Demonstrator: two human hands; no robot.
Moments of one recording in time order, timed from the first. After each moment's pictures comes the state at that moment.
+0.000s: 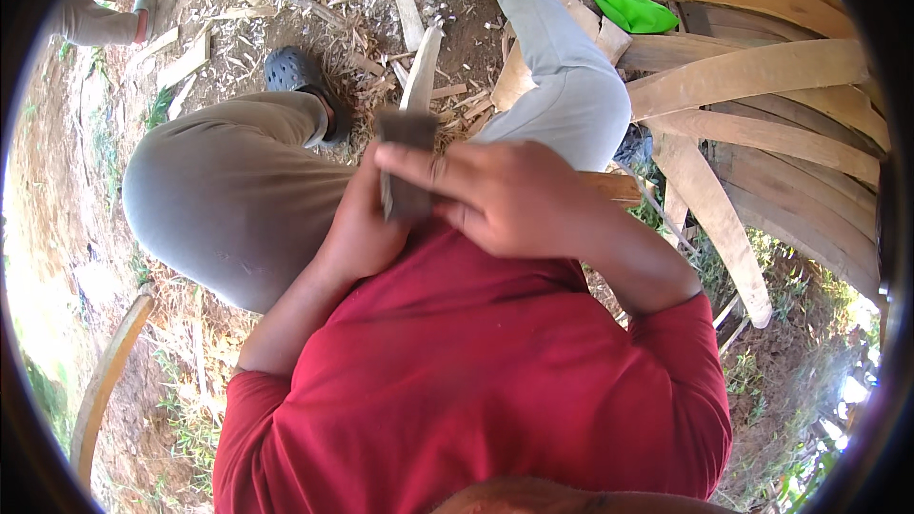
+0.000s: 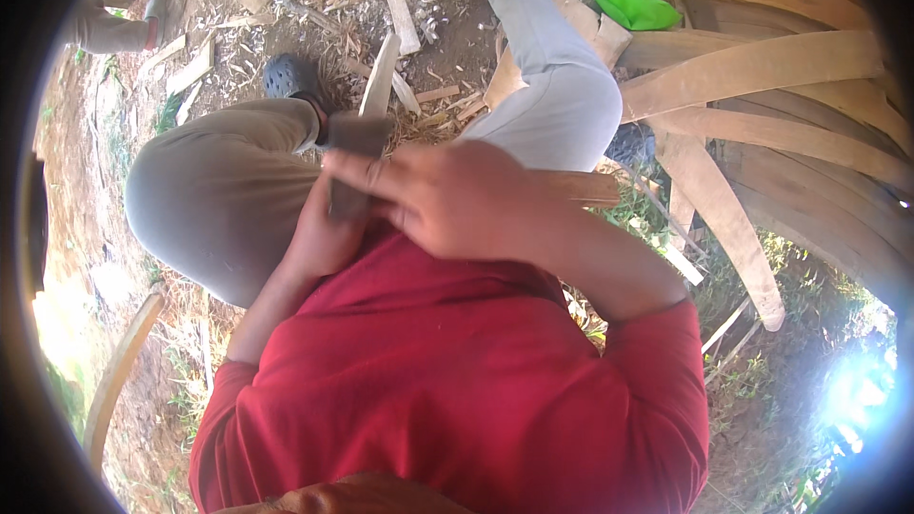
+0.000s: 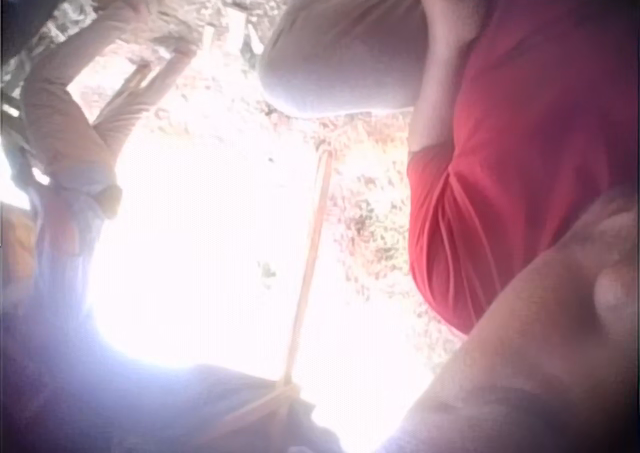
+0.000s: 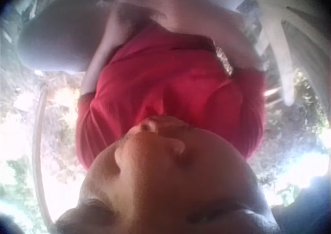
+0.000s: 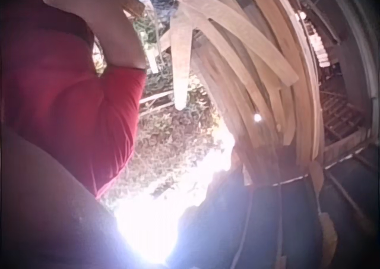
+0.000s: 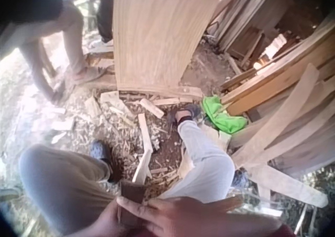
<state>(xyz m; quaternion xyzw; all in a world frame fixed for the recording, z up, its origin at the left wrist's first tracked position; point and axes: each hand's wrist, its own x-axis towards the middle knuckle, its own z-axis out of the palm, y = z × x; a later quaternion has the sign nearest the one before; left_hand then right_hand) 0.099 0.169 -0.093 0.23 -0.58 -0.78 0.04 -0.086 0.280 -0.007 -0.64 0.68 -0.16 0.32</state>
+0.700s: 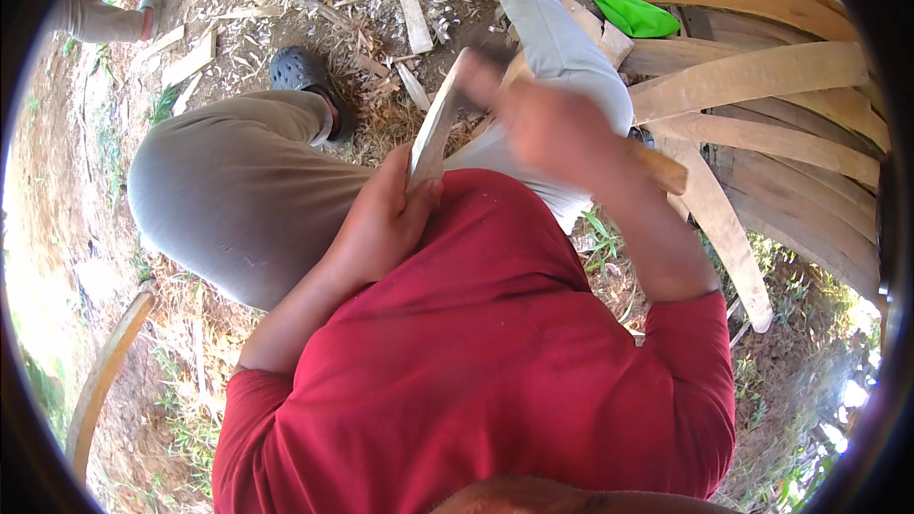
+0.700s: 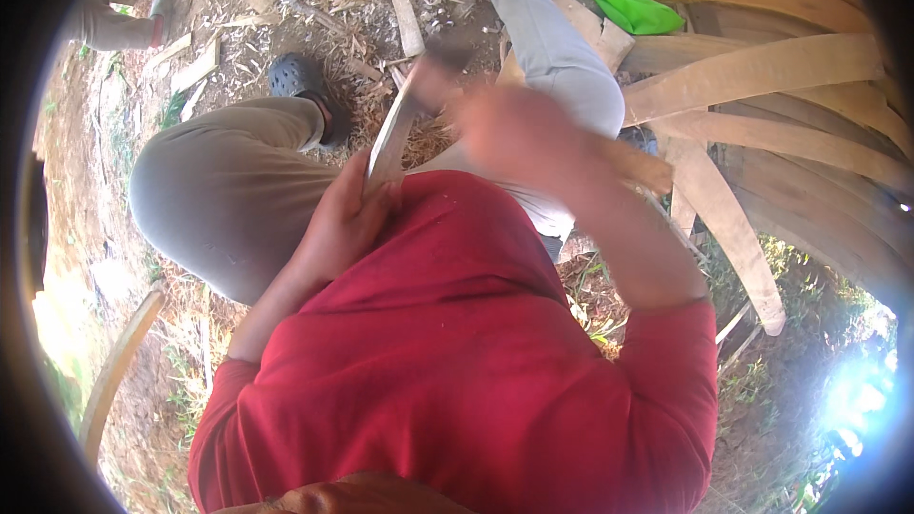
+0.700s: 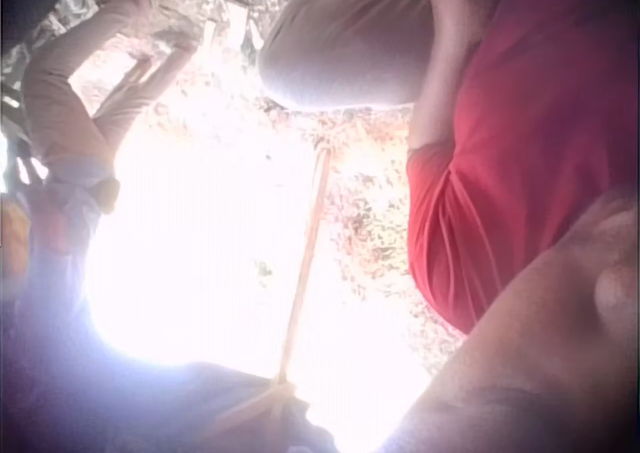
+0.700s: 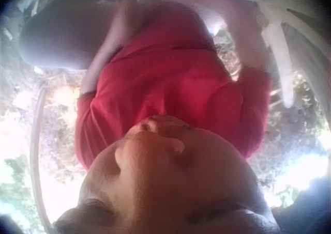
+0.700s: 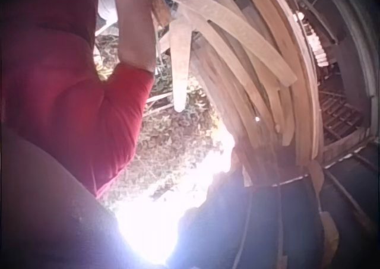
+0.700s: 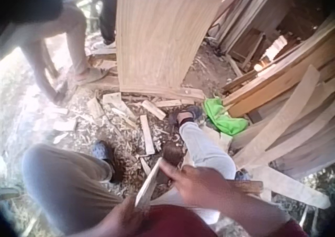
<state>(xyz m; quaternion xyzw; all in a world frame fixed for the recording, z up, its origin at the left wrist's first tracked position) 0.096 0.173 -0.079 0.27 -0.60 -0.75 -0.06 -0.135 0.279 -0.021 -0.56 0.79 0.02 0.23</state>
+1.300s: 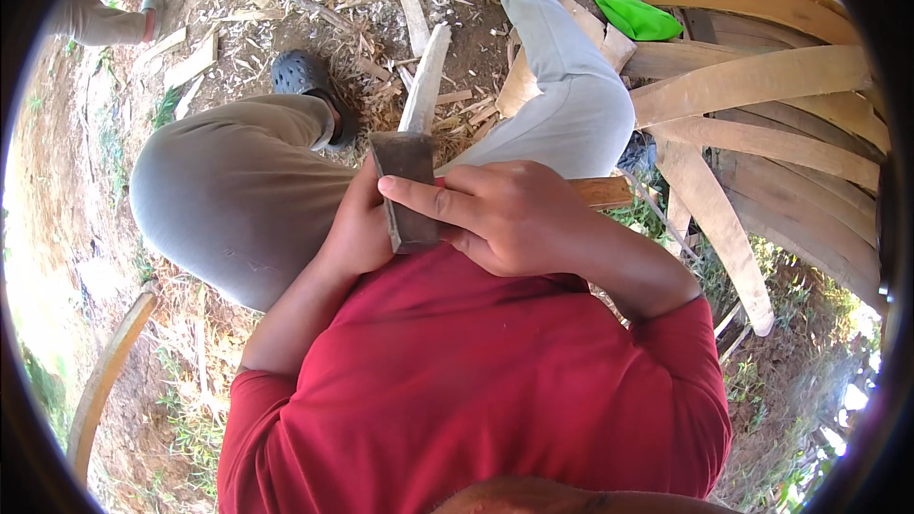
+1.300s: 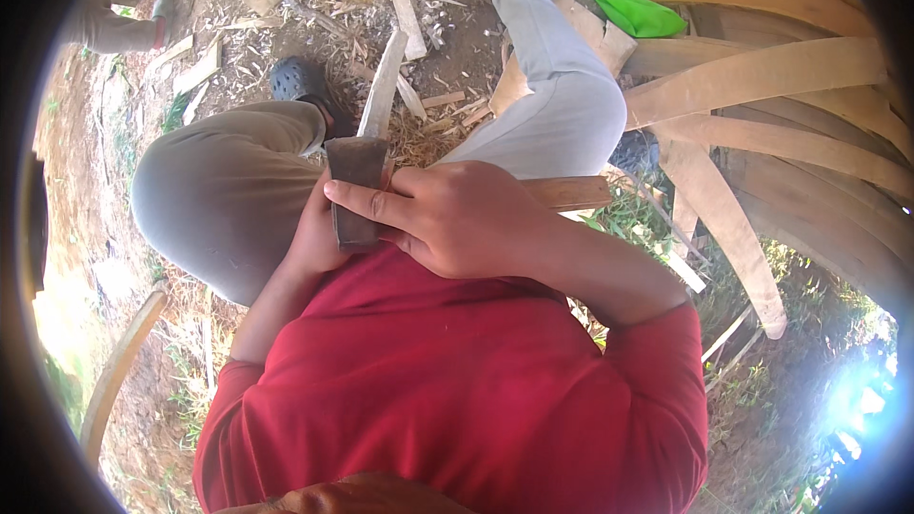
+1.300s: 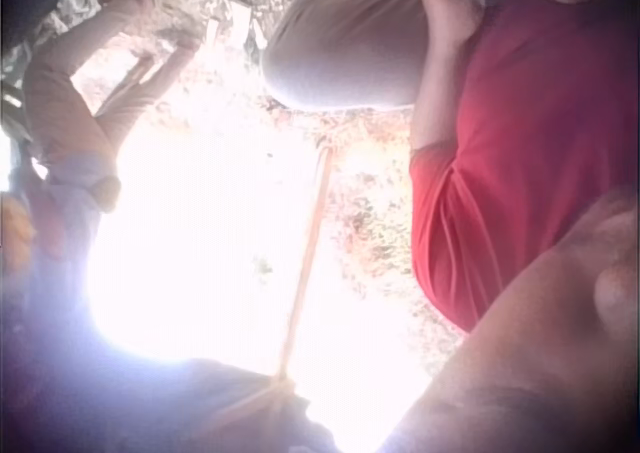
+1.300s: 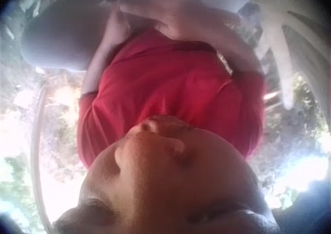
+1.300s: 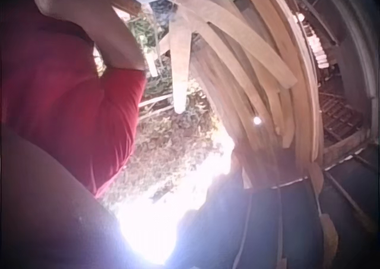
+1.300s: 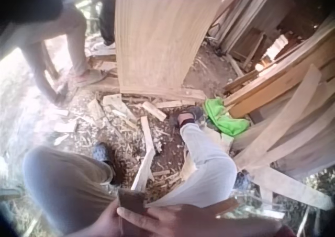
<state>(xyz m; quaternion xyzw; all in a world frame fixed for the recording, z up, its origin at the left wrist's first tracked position) 0.105 0.169 -0.098 0.23 -0.48 -0.85 0.05 -0.075 0.286 -0.002 -0.66 0.66 -0.19 0.30</state>
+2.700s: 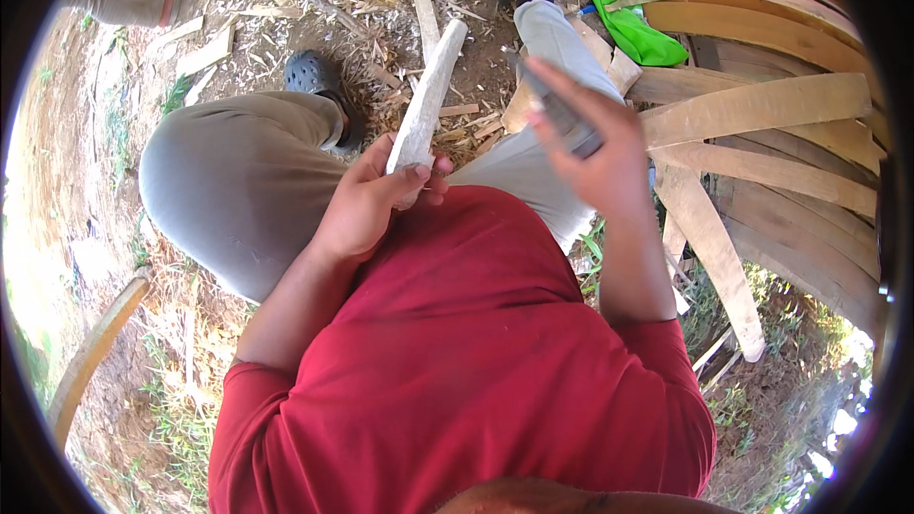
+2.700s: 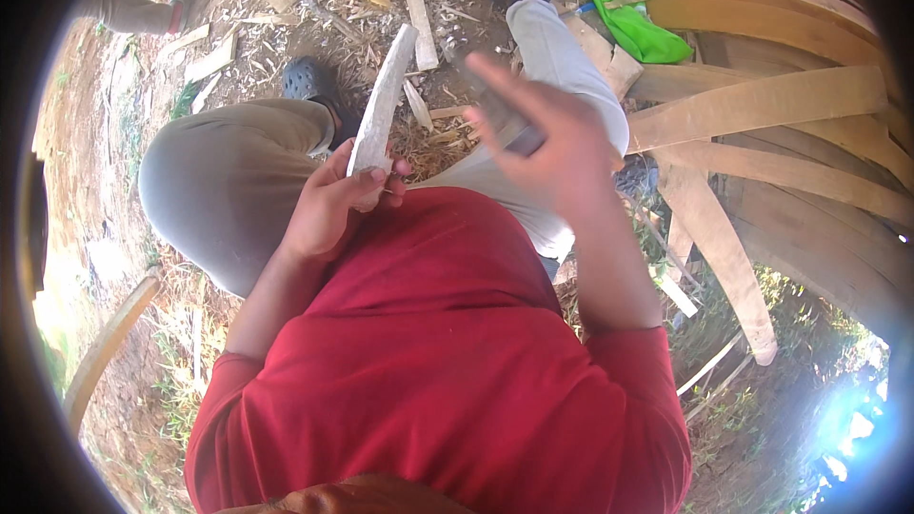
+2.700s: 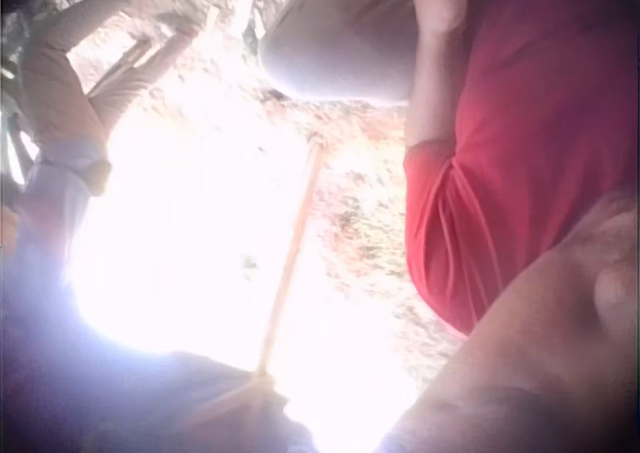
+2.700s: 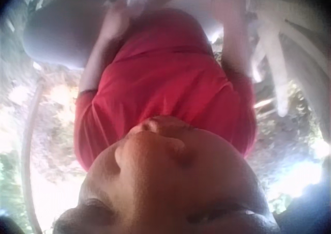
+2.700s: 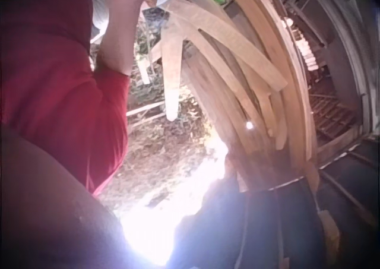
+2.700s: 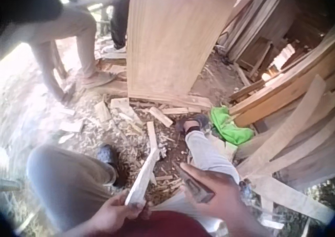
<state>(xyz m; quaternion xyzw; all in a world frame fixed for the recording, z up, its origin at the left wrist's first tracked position) 0.086 0.155 -0.093 0.30 -0.32 -0.90 0.02 -0.148 0.290 -0.015 -0.53 0.78 -0.31 0.12</state>
